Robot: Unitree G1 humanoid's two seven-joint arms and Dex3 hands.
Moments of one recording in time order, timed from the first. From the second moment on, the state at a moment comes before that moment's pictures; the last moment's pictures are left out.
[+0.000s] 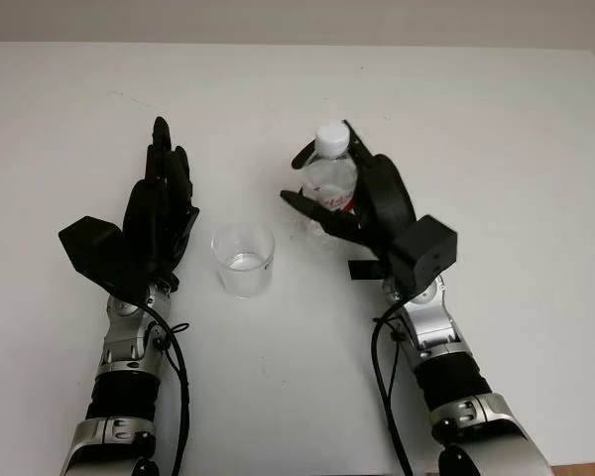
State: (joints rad) left arm -0.47 0.12 0.20 0.45 -0.23 -0.23 -0.21; right arm -0.65 -0.10 0.00 0.53 -0.09 -0.44 0.04
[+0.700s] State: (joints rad) left arm -0.47 0.11 0.19 0.44 -0.23 -0.23 -0.20; right arm -0.95 -0.30 0.25 0.89 -0.62 -0.58 -0.32
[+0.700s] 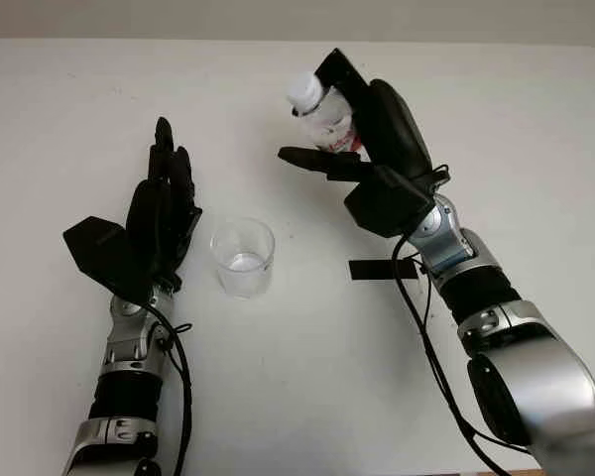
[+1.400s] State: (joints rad) left arm -0.47 0.11 0.20 0.45 -0.23 -0.25 -0.20; right arm -1.09 -0.40 0.55 1.00 -1.00 -0.61 -0.82
